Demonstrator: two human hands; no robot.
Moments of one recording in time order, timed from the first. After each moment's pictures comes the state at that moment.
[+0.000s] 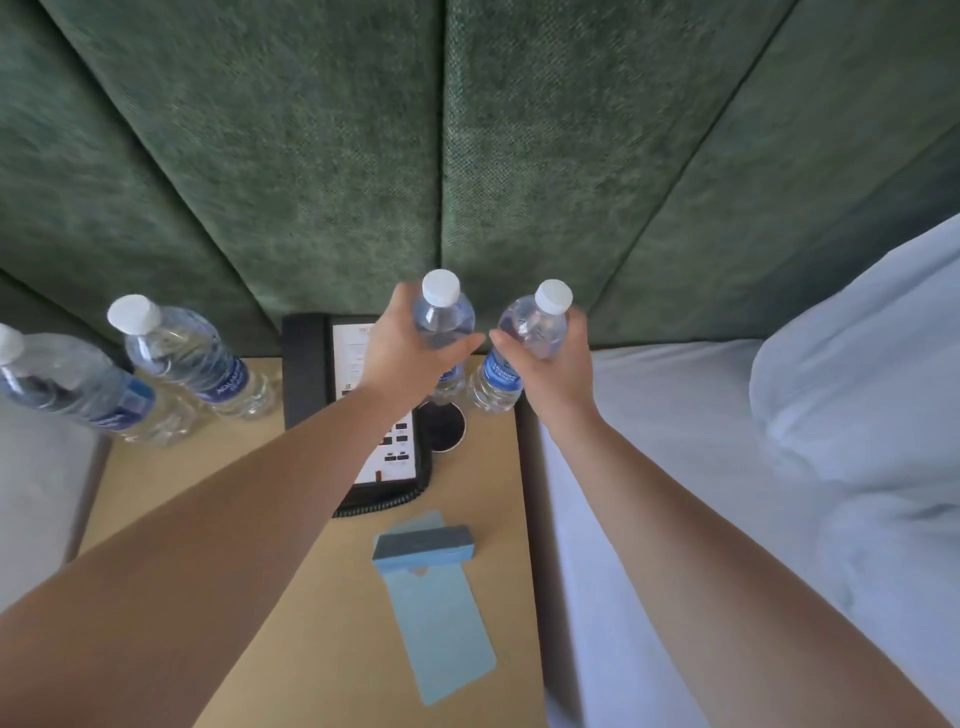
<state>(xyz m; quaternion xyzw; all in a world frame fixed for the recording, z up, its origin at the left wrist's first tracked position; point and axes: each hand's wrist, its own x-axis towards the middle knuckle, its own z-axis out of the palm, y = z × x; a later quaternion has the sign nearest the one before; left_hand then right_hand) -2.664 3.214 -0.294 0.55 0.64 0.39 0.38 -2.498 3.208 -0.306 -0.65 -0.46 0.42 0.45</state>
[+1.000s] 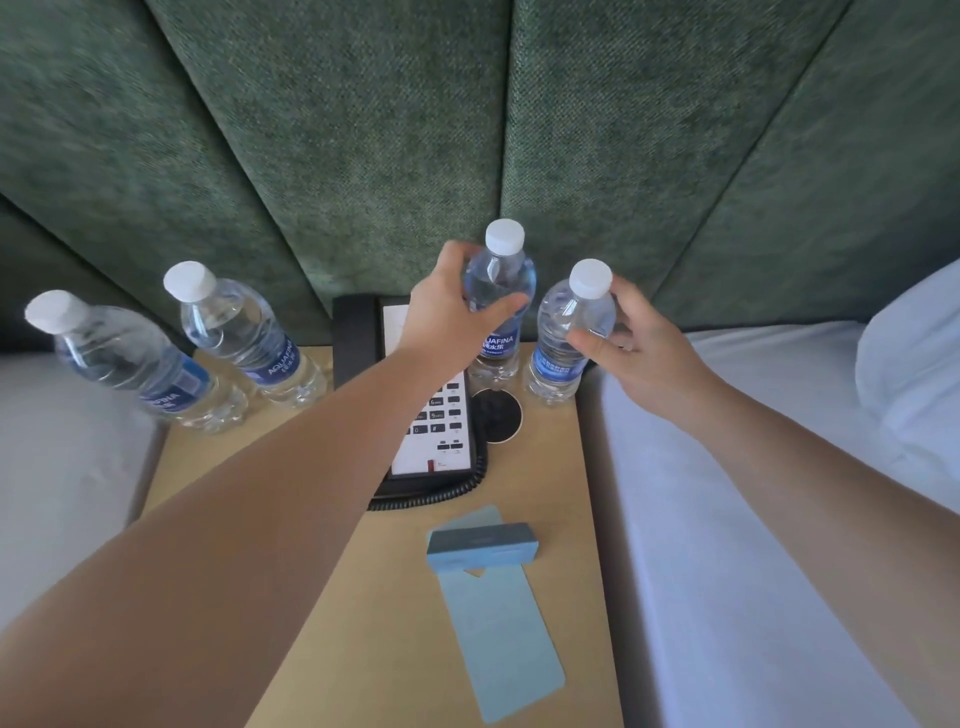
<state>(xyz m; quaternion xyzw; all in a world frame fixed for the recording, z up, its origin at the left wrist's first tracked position) -2.682 3.222 -0.300 0.60 0.64 0.36 0.33 -2.468 3.203 -0.303 -0.52 -0.63 0.48 0.32</state>
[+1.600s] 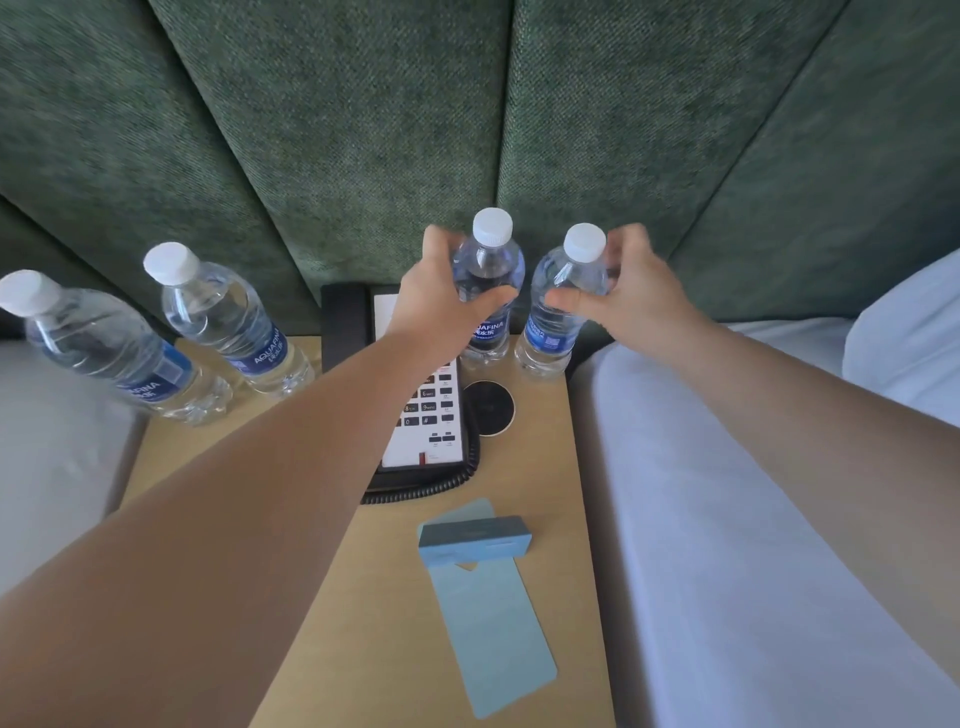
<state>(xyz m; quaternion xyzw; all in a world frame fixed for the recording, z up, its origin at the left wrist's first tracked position) -2.687 3.226 -0.304 0.59 0.65 0.34 0.33 -2.483 3.237 -0.278 -0.63 -0.65 0.33 0.26</state>
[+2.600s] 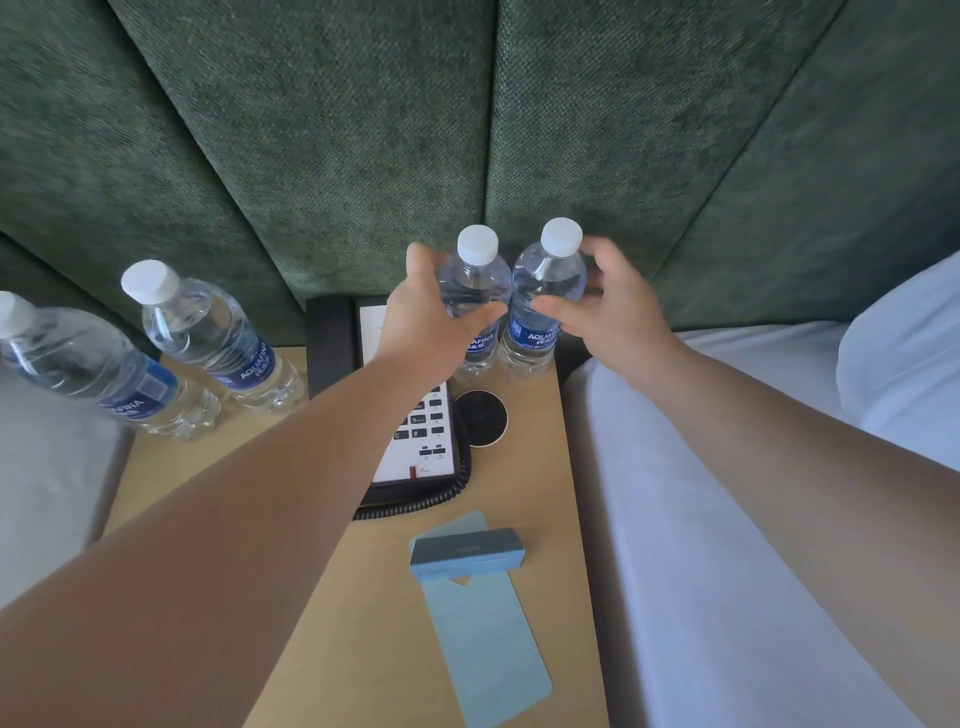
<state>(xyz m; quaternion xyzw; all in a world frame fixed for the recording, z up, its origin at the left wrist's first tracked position) -2.683 3.223 -0.304 0.57 0.67 0.35 0.33 -2.489 3.243 -0.299 -0.59 -0.60 0.40 0.36</state>
